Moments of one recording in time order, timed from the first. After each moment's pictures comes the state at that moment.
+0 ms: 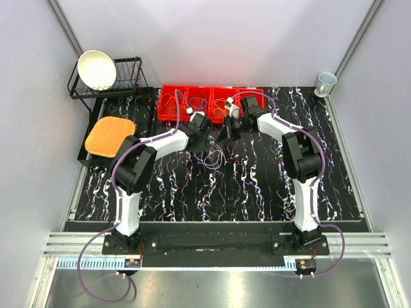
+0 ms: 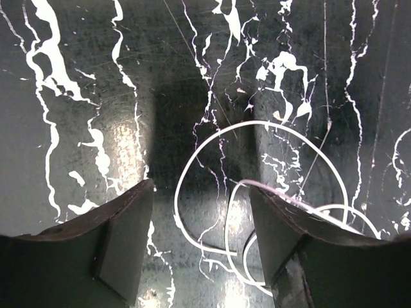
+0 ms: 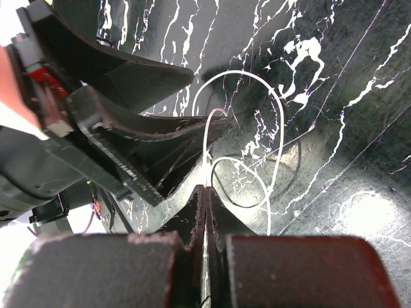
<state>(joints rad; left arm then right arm) -0.59 2.02 1.39 -0.37 -0.25 -0.50 0.36 2.16 1.60 -0.38 -0.79 0.32</state>
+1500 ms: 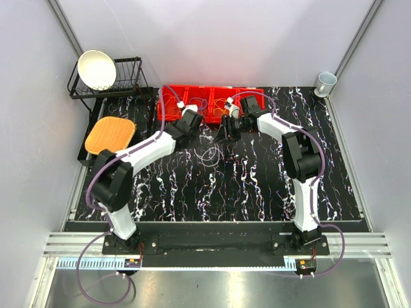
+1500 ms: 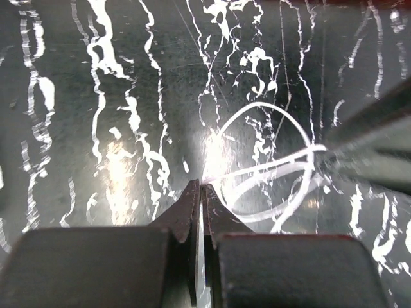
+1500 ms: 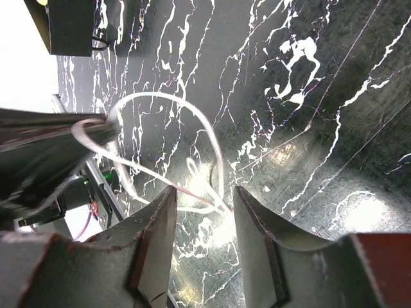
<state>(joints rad) -0.60 1.77 1.30 -0.43 -0.26 -0.52 0.36 2.16 1.60 -0.39 -0.79 0.32</state>
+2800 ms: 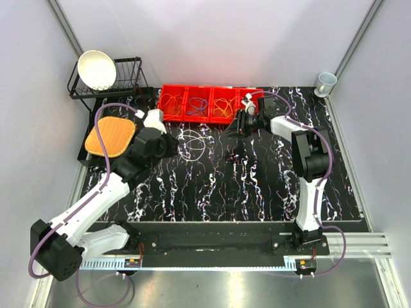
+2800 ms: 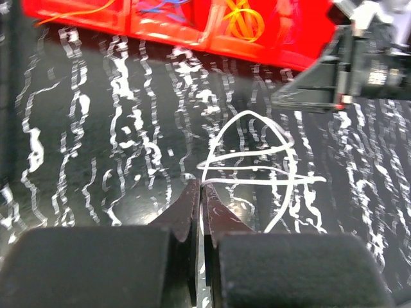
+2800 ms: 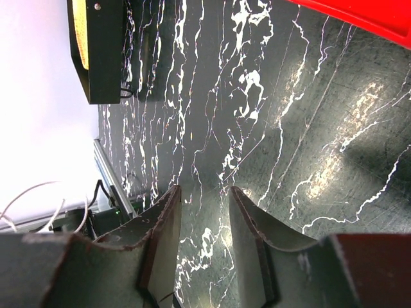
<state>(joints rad) -0.57 1.05 0.88 -0.25 -0.21 -0.55 0.24 2.12 1.47 -0.15 -0.86 0.50</state>
